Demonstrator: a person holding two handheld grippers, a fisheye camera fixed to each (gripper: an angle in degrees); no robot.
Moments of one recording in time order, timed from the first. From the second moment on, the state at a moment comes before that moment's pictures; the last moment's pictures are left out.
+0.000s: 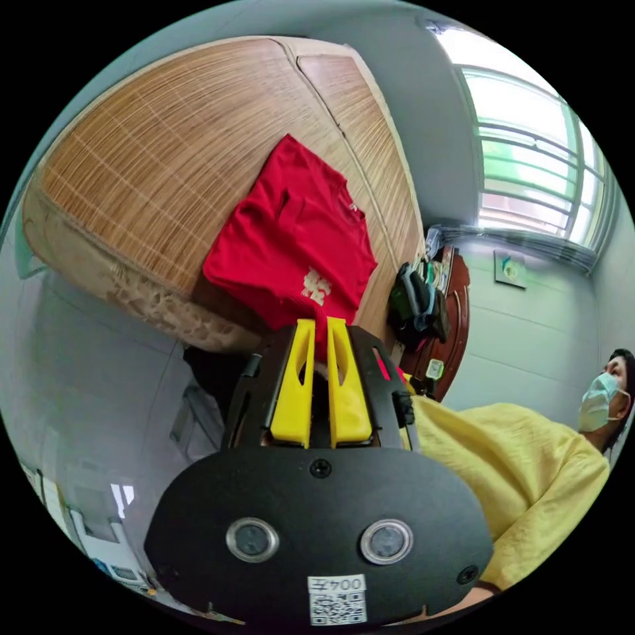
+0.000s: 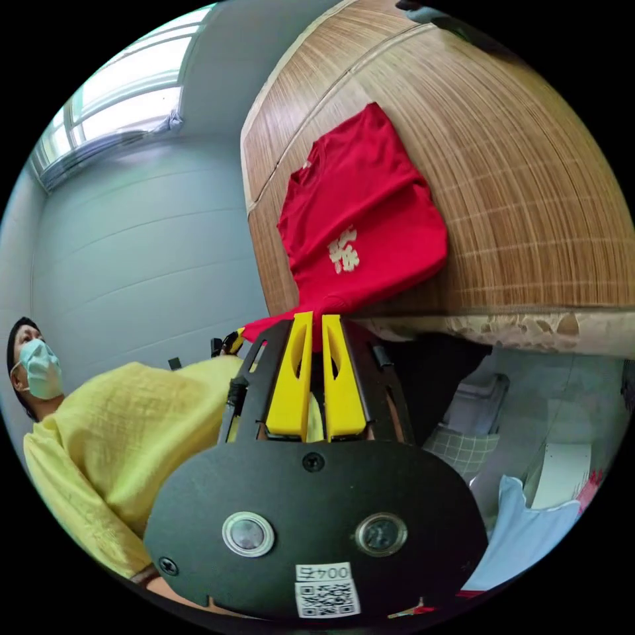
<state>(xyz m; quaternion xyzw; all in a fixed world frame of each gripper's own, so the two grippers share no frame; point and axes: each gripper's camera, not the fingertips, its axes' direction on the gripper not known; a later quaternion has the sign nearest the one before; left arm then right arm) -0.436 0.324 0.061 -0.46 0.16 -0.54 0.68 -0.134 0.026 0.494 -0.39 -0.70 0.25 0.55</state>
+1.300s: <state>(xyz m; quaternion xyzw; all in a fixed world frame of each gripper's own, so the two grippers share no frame) -0.530 0.445 0.469 -0.41 0.11 -0.59 0.69 -0.354 -0.200 0.783 -0.41 -0.62 0.30 0.59</state>
